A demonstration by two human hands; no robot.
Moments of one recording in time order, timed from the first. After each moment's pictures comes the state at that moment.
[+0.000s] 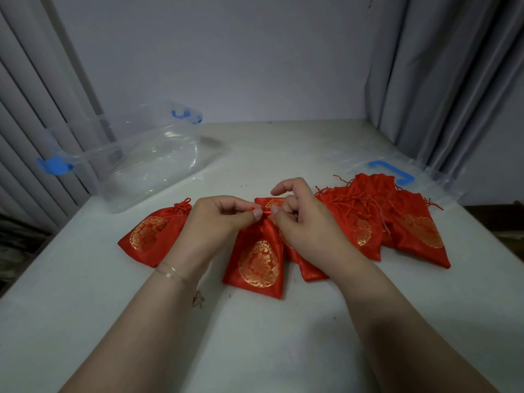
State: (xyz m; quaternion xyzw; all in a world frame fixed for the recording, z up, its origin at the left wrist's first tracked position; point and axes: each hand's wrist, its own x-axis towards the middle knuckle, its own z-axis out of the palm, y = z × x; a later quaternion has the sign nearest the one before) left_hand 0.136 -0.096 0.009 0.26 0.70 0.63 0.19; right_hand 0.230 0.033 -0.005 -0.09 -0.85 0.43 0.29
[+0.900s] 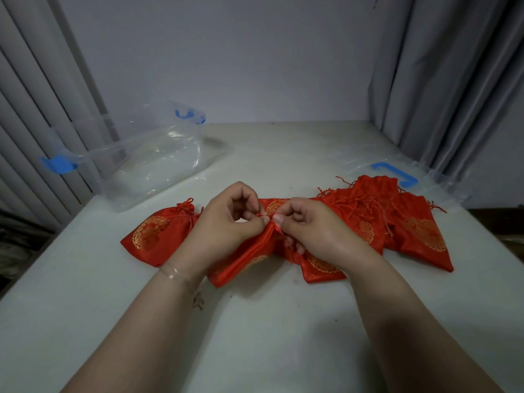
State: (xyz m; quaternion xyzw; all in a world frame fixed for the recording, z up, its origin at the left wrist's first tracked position) left_hand 0.136 -0.097 0.007 0.38 0.67 0.61 0.17; right_hand 0.236 0.040 0.005 -0.13 -0.83 0.52 0.14
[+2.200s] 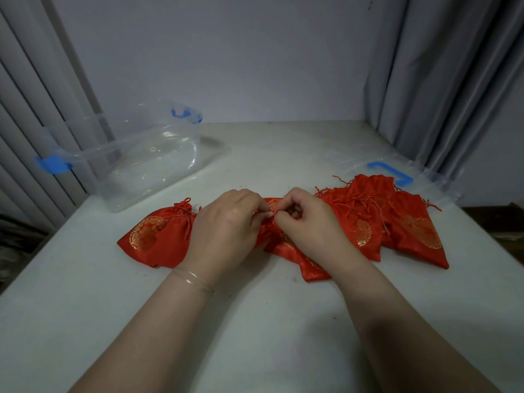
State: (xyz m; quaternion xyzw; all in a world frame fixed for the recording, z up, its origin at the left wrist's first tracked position) left_hand 0.131 -0.090 -0.007 0.50 0.78 0.29 -0.23; right_hand 0.227 0.033 -0.003 -0.19 -0.83 0.44 0.27
